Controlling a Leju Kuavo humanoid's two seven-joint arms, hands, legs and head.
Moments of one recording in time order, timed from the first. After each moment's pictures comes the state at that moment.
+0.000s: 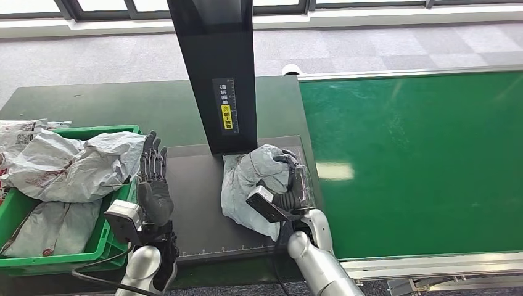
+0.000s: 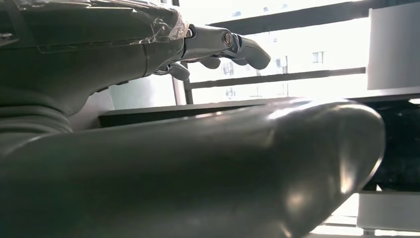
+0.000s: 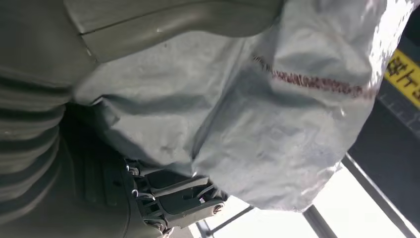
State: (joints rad) left arm -0.16 -0.22 -0.26 -1.29 -0.08 0.41 -0.70; right arm -0.35 0.34 0.05 -0.71 0.90 -0.64 -0.50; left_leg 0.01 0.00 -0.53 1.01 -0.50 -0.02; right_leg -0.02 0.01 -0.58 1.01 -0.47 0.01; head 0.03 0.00
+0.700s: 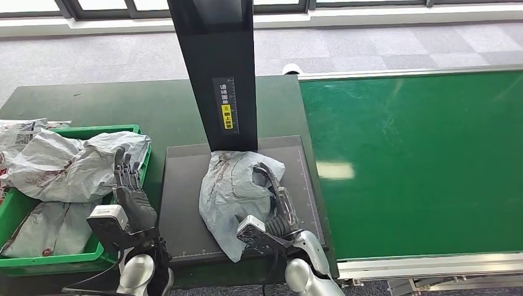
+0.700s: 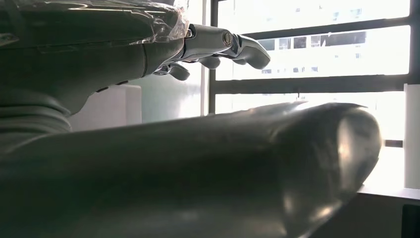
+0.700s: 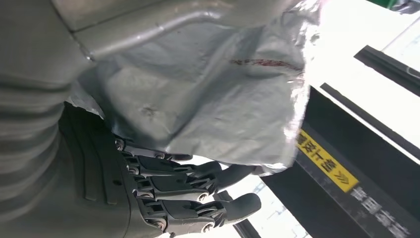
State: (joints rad) left arm -0.09 -0.23 -0.21 -1.34 -0.04 0.61 -0.66; right arm -0.12 0.26 0.30 -1.08 0.72 -0.38 -0.44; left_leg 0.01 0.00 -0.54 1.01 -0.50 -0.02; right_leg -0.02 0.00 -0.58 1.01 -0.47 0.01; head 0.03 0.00
